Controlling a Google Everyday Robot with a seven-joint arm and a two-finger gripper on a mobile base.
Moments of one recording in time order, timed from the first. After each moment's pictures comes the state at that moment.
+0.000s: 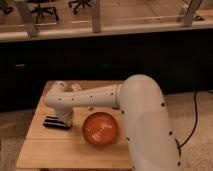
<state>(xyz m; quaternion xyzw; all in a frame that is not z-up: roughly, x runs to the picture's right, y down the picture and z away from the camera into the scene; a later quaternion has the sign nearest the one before) -0.217 0.199 0.828 -0.29 -0.20 -0.50 0.79</state>
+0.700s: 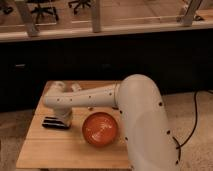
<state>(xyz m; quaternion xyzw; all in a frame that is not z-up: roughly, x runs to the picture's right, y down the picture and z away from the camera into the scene) -0.226 0.199 0.832 -0.28 -0.20 -0.51 0.79</state>
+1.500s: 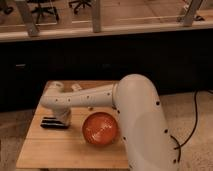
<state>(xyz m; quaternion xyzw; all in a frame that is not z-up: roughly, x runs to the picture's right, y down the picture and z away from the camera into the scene) -0.231 0.197 0.832 -0.27 -0.20 -0.51 0.79</state>
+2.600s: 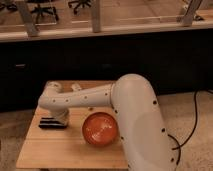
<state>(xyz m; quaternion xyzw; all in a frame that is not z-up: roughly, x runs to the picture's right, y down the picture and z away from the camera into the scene) -0.240 0.195 0.834 -0.27 -0.20 -0.52 0.79</state>
